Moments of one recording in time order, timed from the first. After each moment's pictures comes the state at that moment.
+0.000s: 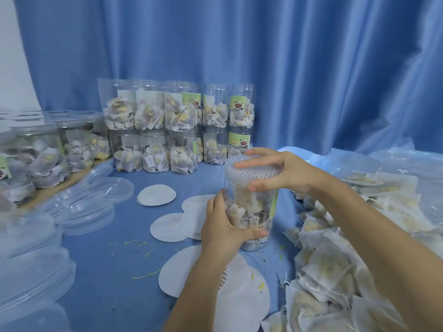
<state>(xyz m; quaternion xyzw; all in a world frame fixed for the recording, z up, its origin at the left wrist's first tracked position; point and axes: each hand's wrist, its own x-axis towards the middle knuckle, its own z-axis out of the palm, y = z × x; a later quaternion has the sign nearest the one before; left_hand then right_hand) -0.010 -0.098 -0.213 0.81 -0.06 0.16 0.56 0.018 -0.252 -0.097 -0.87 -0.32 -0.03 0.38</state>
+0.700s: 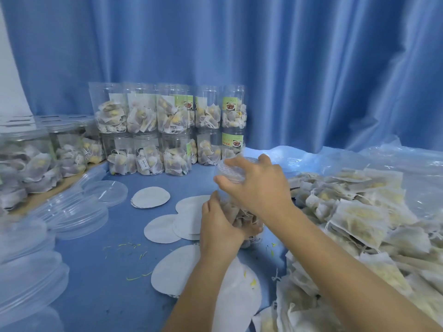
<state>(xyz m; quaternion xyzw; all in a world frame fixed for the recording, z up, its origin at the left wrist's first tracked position) -0.018 -0.113 -0.206 0.82 -0.03 0.18 0.55 -0.004 -0.194 -0.128 -0.92 -0.07 -0.32 0.19</state>
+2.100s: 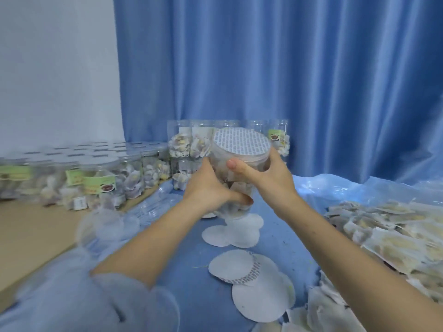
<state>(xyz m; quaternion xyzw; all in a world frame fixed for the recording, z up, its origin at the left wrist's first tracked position) -0.093 -0.013 -0.065 0.87 0.02 0.22 0.44 -0.075 -0.145 -0.061 -0.66 -0.27 -0.17 0.68</state>
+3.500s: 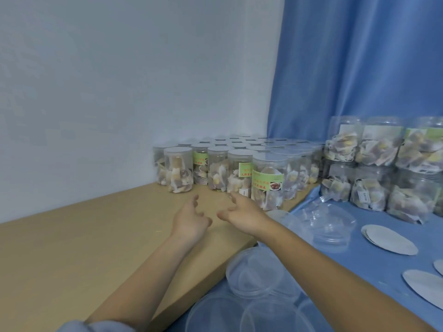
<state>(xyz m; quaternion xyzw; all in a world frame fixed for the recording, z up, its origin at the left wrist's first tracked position) -0.225 0.309 -0.131 0.75 0.34 0.31 0.47 -0.115 0.234 -0.123 -0.79 -0.45 0.13 0.40</state>
